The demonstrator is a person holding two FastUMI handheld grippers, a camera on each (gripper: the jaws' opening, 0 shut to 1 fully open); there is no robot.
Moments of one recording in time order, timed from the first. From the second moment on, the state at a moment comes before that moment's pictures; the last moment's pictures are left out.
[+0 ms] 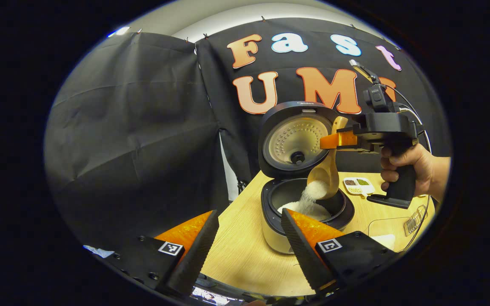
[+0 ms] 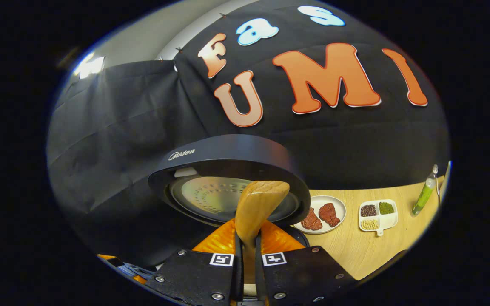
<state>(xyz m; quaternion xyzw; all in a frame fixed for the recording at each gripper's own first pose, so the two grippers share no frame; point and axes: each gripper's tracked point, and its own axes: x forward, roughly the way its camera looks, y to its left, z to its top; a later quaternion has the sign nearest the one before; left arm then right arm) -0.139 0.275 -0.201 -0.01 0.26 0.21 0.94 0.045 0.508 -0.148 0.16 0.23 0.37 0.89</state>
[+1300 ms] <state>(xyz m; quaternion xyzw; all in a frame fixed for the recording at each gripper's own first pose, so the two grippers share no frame) -0.131 0.246 -0.187 0.04 0.25 0.19 0.95 0.054 0.463 -0.095 0.06 0.10 0.41 0.90</state>
